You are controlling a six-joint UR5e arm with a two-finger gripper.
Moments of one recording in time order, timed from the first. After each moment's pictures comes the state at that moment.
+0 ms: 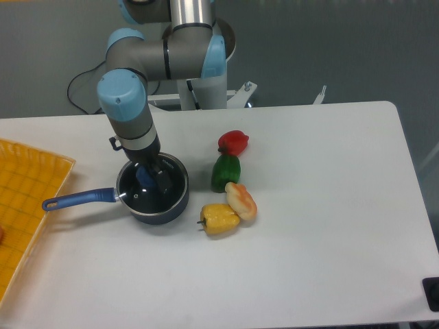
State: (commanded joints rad) arm 2.13 -1.78 -1.86 -1.05 1.59 1.02
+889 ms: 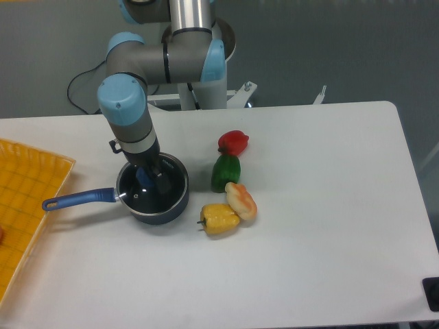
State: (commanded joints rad) arm 2.13 -1.79 -1.86 -1.05 1.59 1.02
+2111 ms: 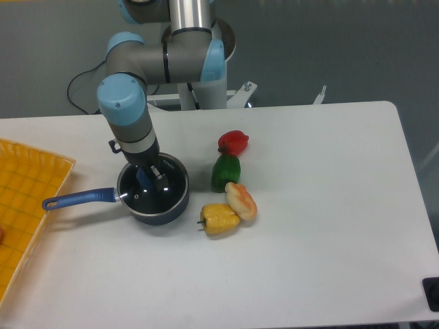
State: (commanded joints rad) arm 2.13 -1.79 -1.85 -1.05 1.58 1.03
